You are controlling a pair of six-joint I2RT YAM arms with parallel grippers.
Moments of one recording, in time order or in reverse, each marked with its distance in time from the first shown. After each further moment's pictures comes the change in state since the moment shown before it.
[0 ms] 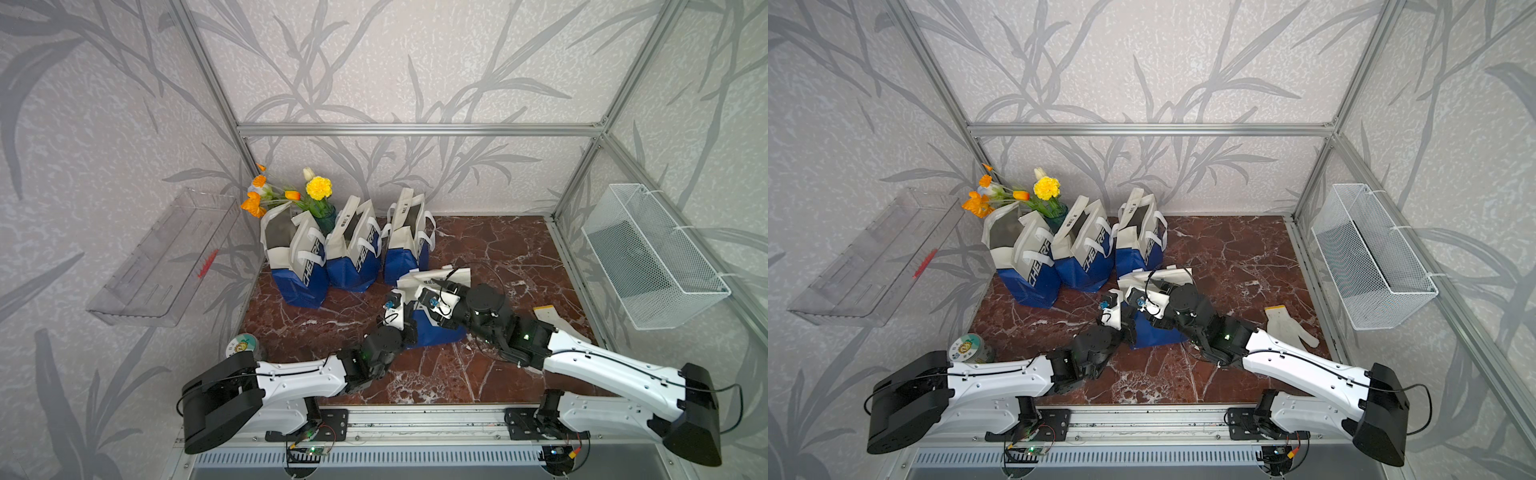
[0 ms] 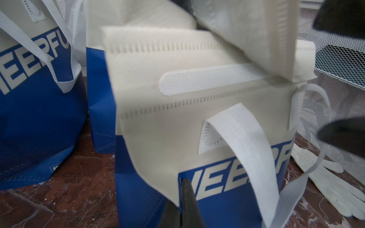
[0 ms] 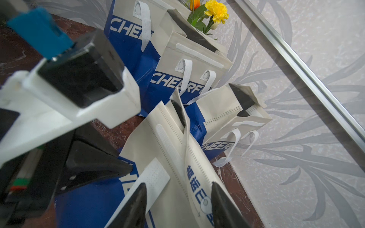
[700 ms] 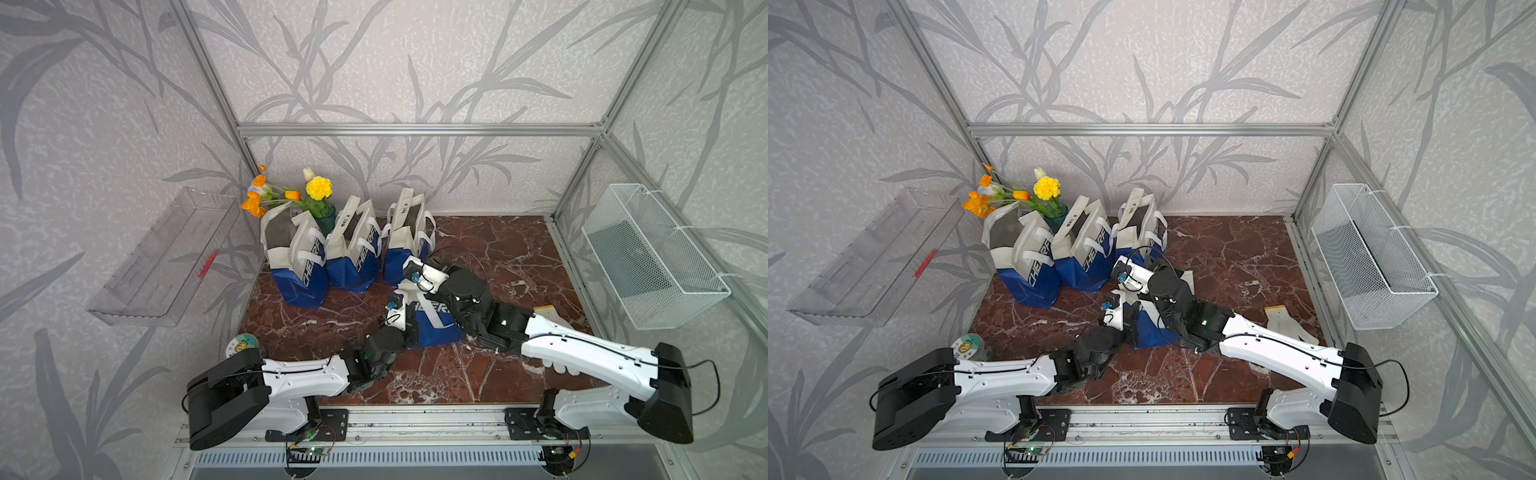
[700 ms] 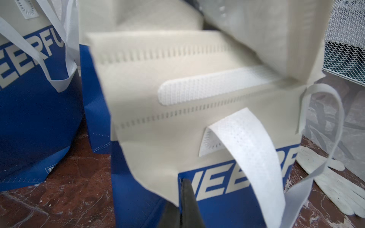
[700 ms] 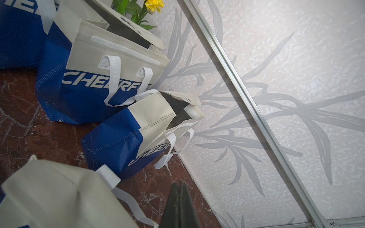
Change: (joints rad) left arm 0.000 0.036 0.001 0.034 -0.001 0.002; right arm 0.033 0.154 0.228 0.039 0.386 -0.141
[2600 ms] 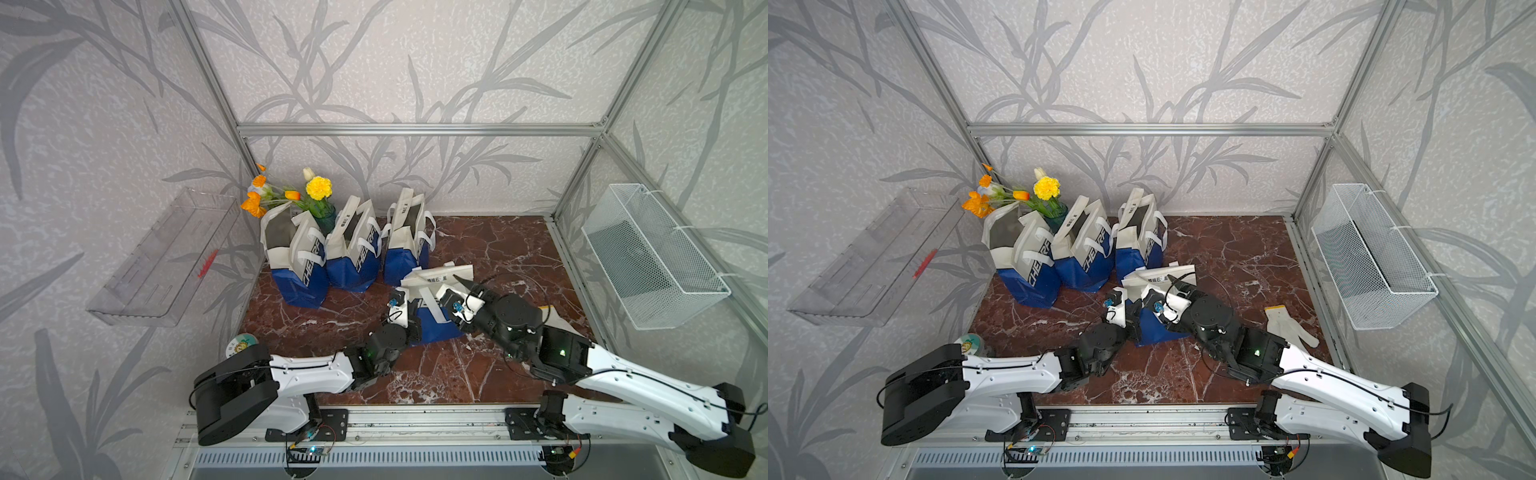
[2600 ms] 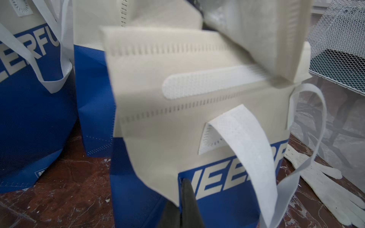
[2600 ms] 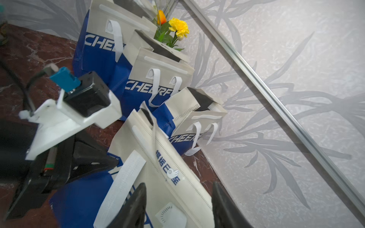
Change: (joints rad) left arm 0.003 0.041 0.027 0.028 0.009 -0.008; right arm 0.072 -0.340 -0.218 -0.158 -0.189 0.140
